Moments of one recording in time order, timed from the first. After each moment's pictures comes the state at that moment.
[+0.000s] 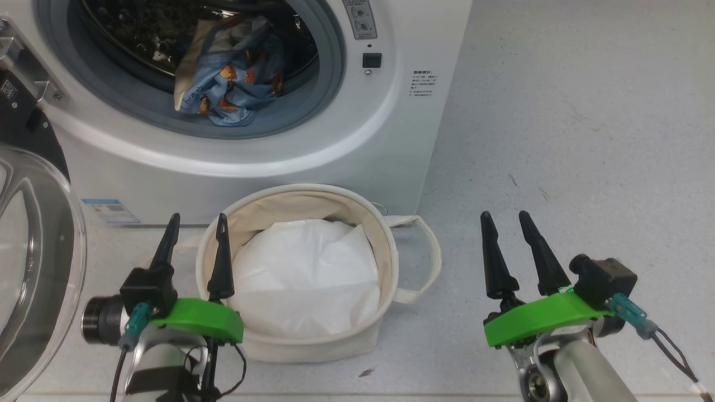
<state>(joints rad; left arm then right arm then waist) -0.32 0.04 -0.04 0.42 -0.08 0.03 -0.26 -0.21 -0.05 0.26 0.22 0.42 0.13 -0.25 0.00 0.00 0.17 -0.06</state>
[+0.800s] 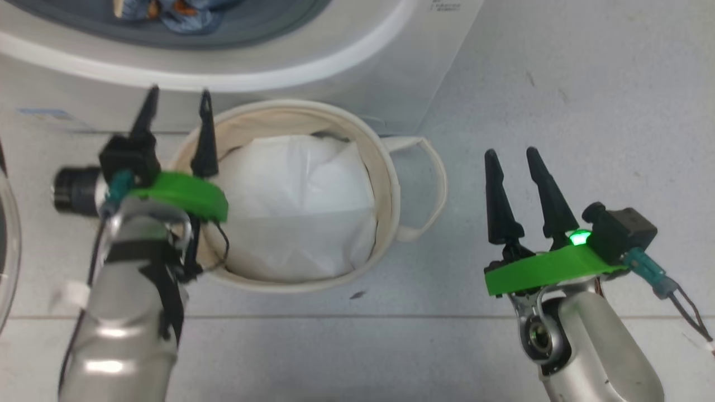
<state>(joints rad) -0.72 0.06 -0.05 0.65 -0.05 0.02 -0.26 -0.33 -0.05 0.25 0.16 0.41 0.13 -0.25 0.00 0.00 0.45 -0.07</state>
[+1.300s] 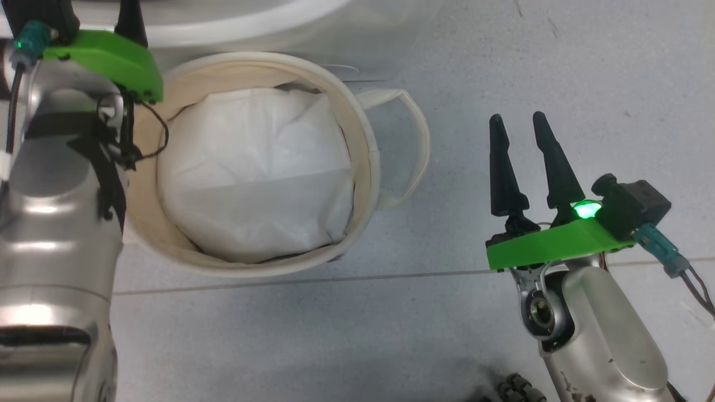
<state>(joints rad) -1.14 0.14 -0.03 0.97 -0.03 0.04 -0.26 -0.41 -0.05 0.25 0.13 0.42 0.13 -0.25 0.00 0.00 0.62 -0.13</state>
